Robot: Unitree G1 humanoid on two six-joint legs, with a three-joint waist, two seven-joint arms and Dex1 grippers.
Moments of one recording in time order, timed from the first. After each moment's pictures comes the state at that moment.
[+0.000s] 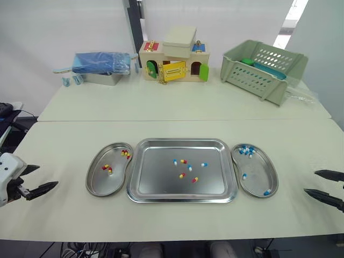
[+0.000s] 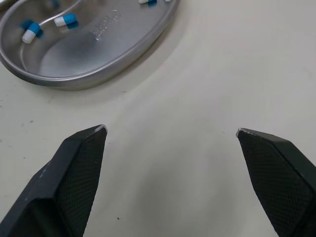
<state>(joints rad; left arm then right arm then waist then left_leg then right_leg) -0.05 1.11 0.40 0.68 -0.29 -0.10 -1.17 0.19 -1.00 -0.53 0.21 0.38 0.15 1.30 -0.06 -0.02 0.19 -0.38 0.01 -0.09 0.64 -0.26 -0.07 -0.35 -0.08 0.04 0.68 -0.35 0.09</state>
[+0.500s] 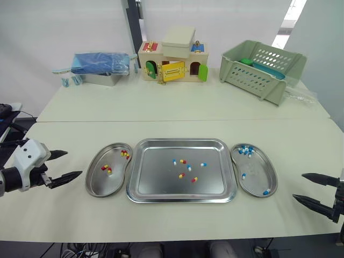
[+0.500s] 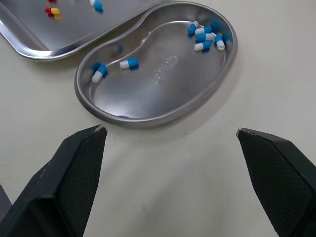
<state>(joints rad) -0.01 1.04 0.40 0.30 -0.34 0.04 -1.19 0.33 -0.90 -0.58 -0.12 0.51 0.24 1.25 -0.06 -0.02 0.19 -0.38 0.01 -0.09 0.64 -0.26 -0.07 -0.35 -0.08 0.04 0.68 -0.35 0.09</state>
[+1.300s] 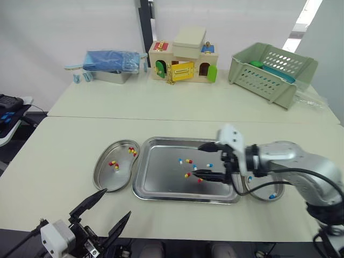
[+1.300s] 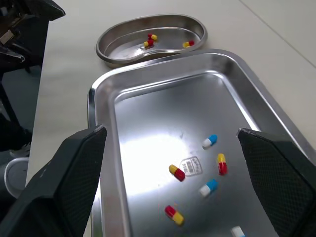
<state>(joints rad) 0.66 0.25 0.38 -0.39 -0.48 -0.40 -1.06 -0.62 -0.65 0.29 -0.53 0.60 1.01 0.71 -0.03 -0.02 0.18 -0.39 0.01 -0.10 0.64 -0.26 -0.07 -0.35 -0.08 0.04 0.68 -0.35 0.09</state>
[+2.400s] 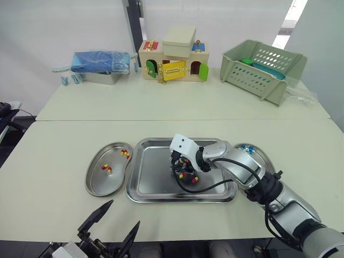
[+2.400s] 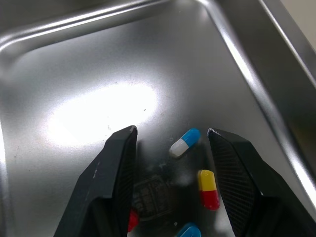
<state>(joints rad) 0.77 0.27 0.21 -0.31 -0.43 -0.66 -0.88 -0.81 -0.34 0.63 -0.11 0.18 1.01 0.62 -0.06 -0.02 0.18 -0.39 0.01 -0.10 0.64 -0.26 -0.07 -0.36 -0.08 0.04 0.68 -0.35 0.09</state>
